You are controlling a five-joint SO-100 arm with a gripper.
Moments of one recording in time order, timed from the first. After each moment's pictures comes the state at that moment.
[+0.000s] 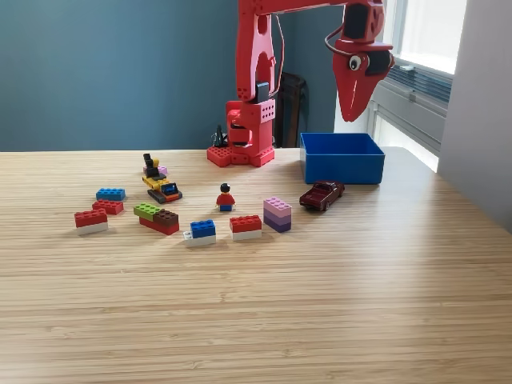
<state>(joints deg) -46.2 92.0 75.5 98.3 27.1</state>
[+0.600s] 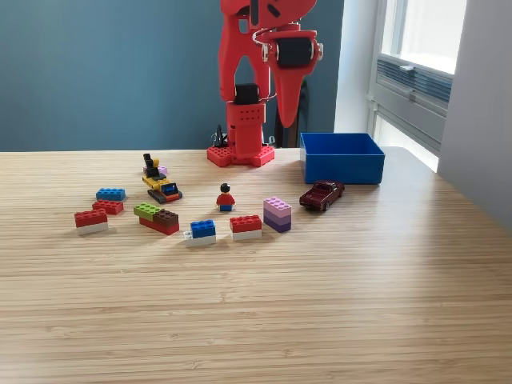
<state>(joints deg) -13.0 92.0 70.4 98.3 12.1</state>
